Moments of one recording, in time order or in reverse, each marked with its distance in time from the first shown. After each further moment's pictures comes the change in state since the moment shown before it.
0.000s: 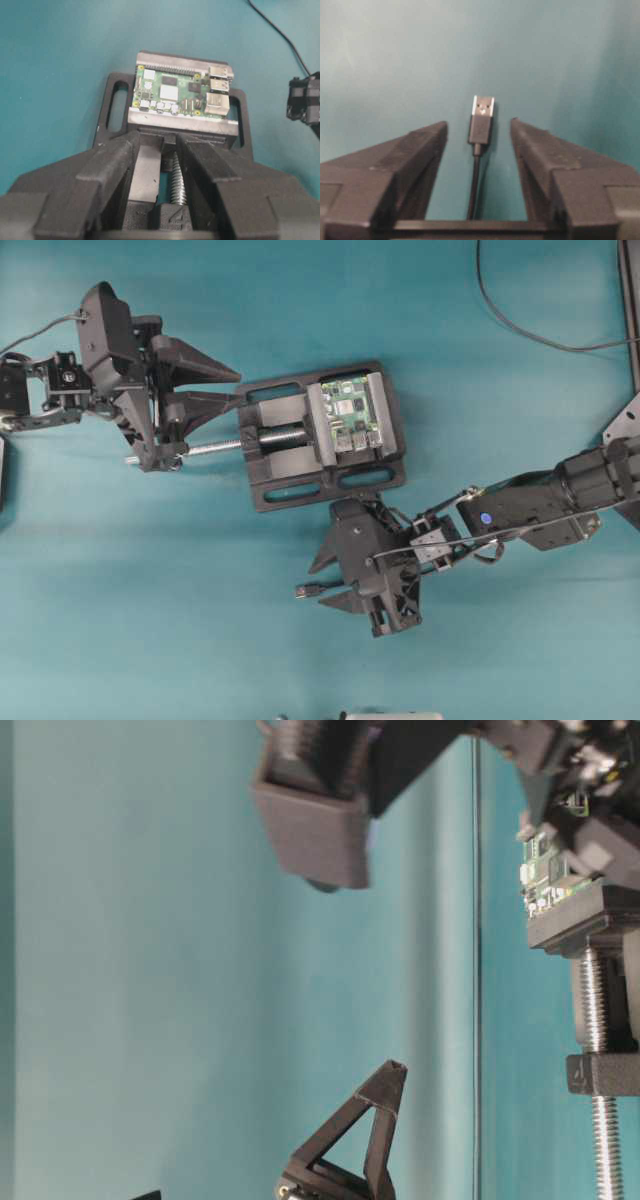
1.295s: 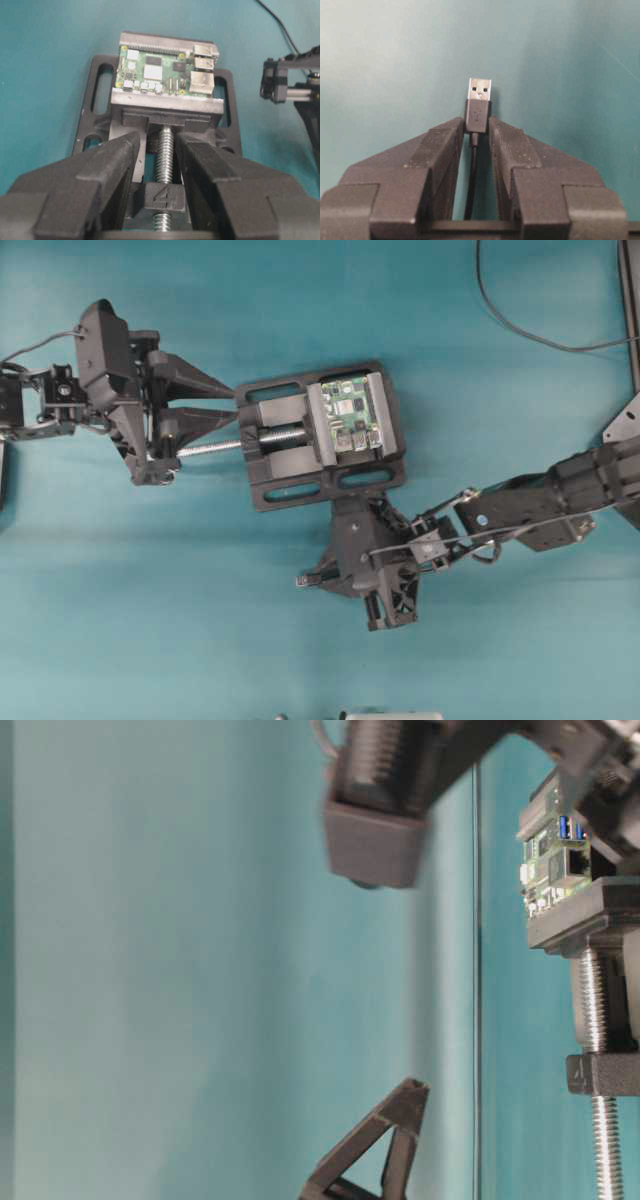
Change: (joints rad) left arm -0.035 -0.017 0.032 0.000 0.003 0.000; right arm 0.002 0.000 0.008 -0.002 0.043 0.067
